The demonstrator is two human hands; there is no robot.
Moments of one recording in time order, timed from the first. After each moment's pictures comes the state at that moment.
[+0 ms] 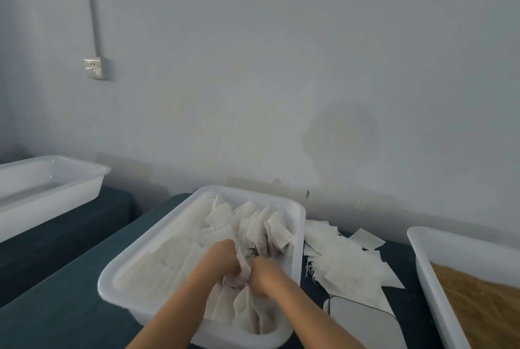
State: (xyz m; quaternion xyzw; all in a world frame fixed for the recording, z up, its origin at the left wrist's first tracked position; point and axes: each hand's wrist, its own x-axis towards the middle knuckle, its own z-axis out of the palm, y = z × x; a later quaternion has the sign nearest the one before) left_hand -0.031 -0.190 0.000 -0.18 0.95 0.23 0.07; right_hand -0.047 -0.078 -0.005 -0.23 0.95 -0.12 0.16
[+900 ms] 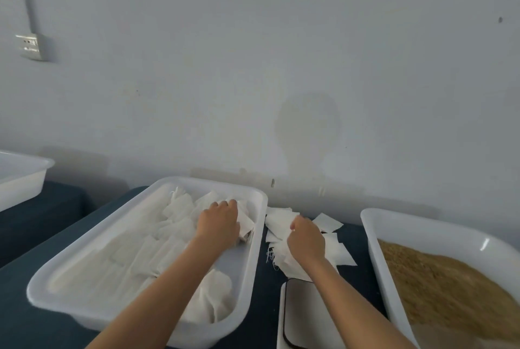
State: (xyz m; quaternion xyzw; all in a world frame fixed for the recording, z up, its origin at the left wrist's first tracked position) left_hand -0.064 -0.126 0.027 -0.07 0.98 0.03 -0.17; right_hand -0.113 0.050 -0.003 -0.07 0.97 -0.23 -0.11
